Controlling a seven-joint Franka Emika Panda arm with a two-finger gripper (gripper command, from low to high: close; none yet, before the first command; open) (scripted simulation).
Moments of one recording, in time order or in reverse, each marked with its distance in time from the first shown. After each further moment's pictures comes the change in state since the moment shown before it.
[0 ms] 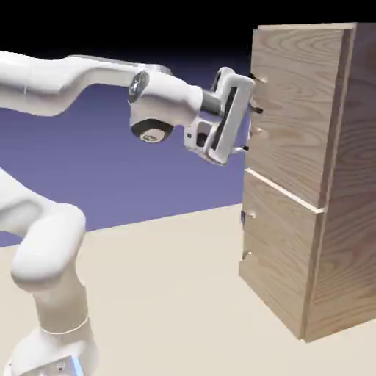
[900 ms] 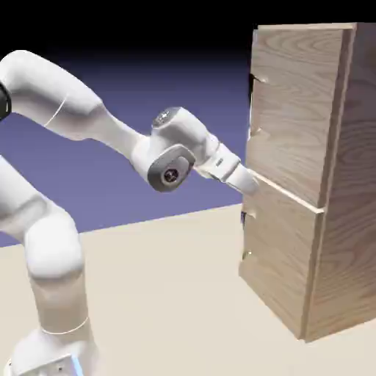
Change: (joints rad) arm 0.378 0.196 -0.426 -0.203 -1.174 0.025 -0.633
